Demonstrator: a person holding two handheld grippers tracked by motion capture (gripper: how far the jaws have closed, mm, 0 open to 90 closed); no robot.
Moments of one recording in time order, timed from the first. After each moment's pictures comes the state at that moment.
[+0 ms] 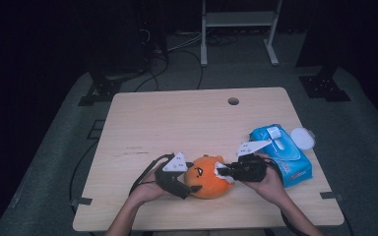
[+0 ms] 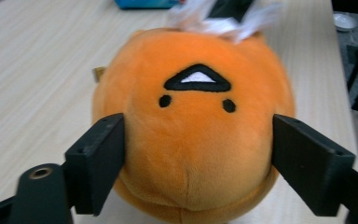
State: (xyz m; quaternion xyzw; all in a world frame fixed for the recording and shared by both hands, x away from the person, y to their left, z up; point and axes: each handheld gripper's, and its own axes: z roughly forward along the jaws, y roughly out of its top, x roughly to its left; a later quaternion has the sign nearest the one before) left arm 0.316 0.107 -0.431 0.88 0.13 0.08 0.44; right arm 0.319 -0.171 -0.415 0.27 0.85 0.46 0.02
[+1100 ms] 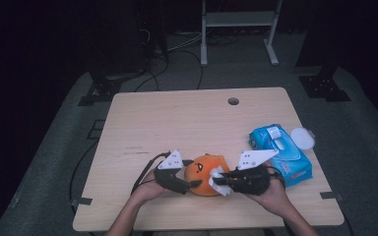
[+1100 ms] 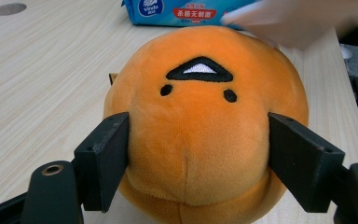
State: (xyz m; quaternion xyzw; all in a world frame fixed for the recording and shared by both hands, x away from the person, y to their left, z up) left arm 0.323 0.111 -0.442 0.86 0.15 0.08 0.48; right arm 0.277 -0.163 -0.381 0.20 0.85 0.49 0.05
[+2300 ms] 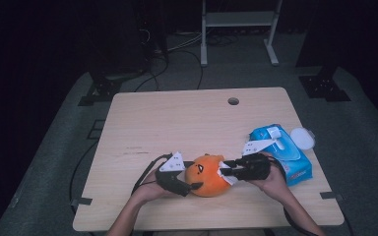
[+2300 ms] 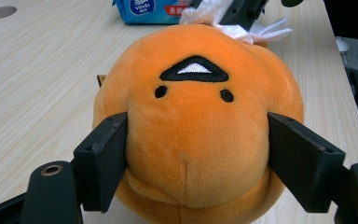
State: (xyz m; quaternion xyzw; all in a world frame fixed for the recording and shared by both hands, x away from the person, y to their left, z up) left arm 0.320 0.108 -0.444 0.86 0.13 0.08 0.48; right arm 0.334 -0.188 -0.427 0.24 0.85 0.47 0.01
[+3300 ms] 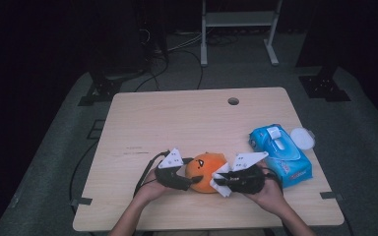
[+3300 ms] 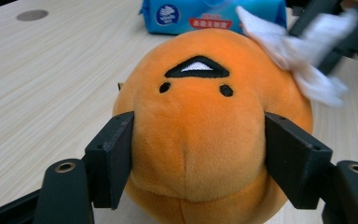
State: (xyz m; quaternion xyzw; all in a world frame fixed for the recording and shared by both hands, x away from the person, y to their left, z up) left arm 0.327 0.110 -0.444 0.84 0.18 0.10 0.50; right arm 0.292 -0.163 -0.413 0.21 0.87 0.44 0.07
